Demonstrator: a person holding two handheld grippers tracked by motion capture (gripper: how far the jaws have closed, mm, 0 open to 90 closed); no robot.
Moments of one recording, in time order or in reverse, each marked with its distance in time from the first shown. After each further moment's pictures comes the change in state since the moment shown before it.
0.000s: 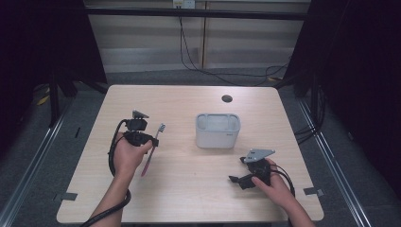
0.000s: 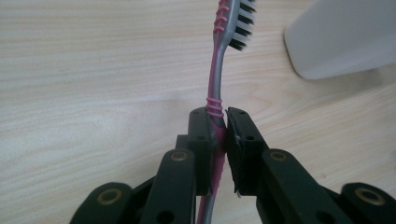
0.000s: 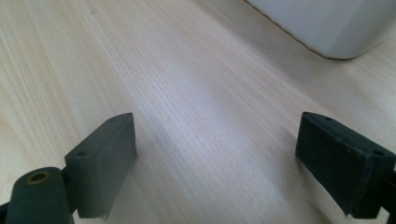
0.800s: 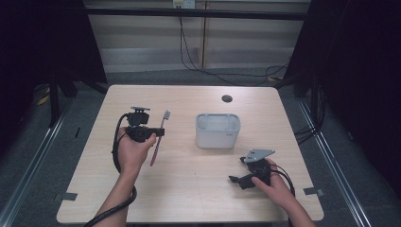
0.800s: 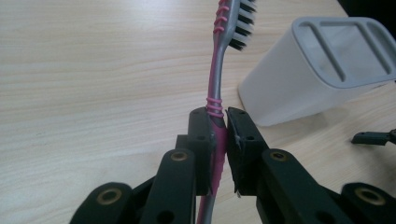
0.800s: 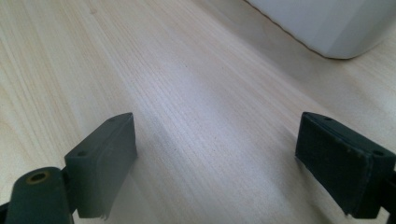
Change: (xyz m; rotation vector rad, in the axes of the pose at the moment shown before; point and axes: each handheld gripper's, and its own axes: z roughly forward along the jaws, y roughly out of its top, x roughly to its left) left arm -0.020 0.010 -0.017 -0.197 -0.074 0.041; right arm 0.000 0.000 0.000 0.000 -0.001 0.000
